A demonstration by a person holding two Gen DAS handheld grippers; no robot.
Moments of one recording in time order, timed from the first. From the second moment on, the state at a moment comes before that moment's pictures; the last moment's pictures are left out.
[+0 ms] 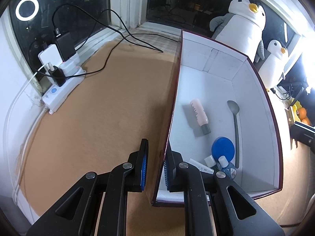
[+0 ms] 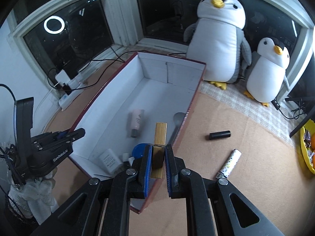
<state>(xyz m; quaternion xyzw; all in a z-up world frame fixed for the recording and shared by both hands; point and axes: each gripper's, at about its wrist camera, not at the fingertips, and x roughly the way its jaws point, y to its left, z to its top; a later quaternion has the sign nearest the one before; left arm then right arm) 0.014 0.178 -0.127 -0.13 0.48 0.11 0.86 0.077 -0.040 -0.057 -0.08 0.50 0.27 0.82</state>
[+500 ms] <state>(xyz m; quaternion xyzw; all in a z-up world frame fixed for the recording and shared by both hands) 0.013 0.177 -0.128 -0.13 0.48 0.11 0.86 0.068 -0.008 -0.077 -0.10 0.52 0.29 0.80</state>
